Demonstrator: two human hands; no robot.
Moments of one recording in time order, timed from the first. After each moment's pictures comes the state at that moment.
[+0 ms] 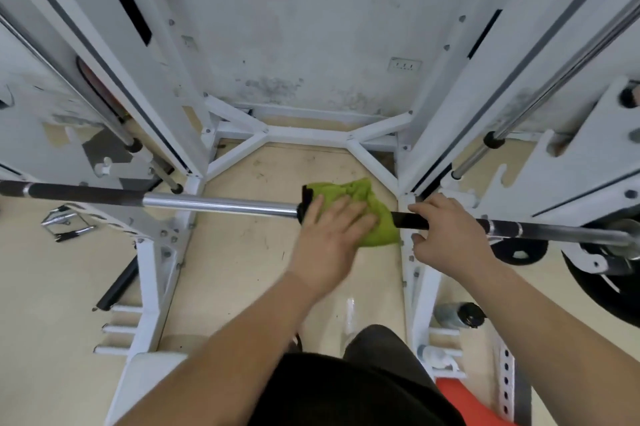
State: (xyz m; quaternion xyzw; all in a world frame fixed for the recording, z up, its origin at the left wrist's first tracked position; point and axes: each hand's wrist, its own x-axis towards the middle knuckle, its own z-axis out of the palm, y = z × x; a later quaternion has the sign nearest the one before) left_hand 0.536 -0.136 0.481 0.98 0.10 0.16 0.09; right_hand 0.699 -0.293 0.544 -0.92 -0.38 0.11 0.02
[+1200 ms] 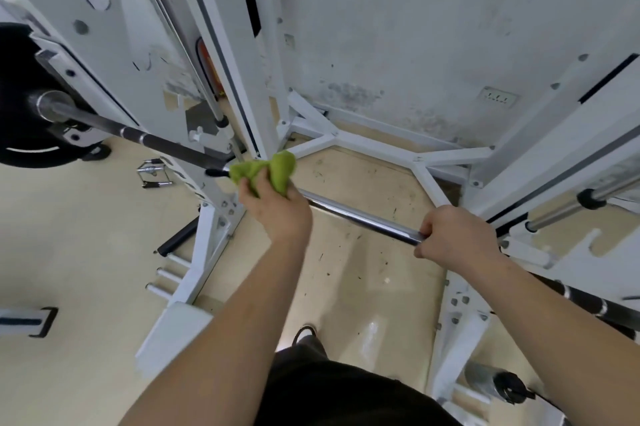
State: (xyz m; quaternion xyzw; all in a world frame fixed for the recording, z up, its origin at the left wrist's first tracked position) left_hand 0.494 -0.058 0.509 0.53 0.67 0.37 0.36; right_hand 0.687 -0.202 0.560 -0.88 -0.43 0.18 -0.06
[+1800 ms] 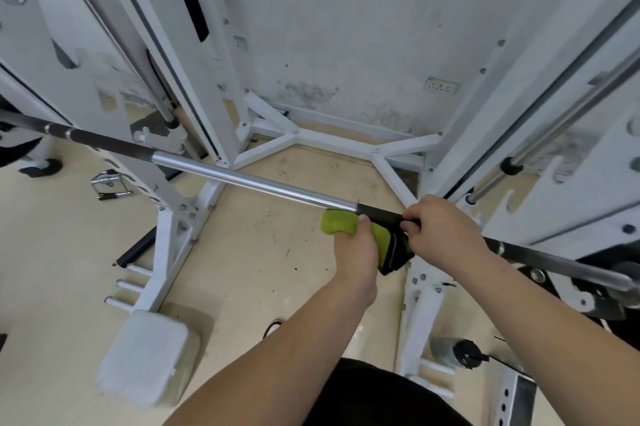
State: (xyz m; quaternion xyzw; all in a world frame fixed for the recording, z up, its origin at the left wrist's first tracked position) left_hand 0.618 -0.265 0.519 0.27 0.57 0.19 0.75; right_hand 0.742 -0.320 0.553 -0.87 -0.47 0.14 0.03
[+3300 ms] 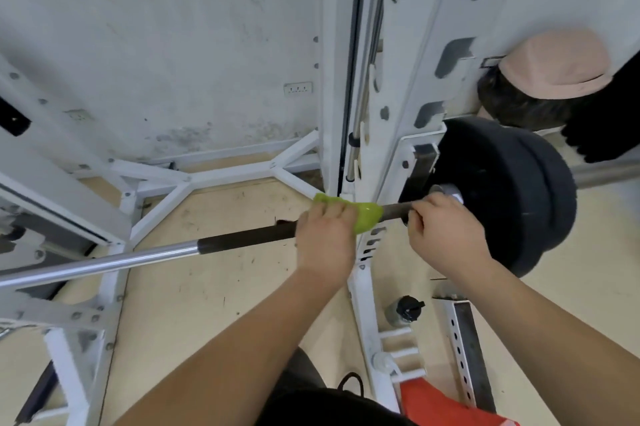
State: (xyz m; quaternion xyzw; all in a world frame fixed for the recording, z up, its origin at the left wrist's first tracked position) left_hand 0.743 -0.374 0.522 0.98 0.15 0.05 0.10; right_hand 0.845 -0.551 0.547 -0.97 -0.24 -0.02 0.09
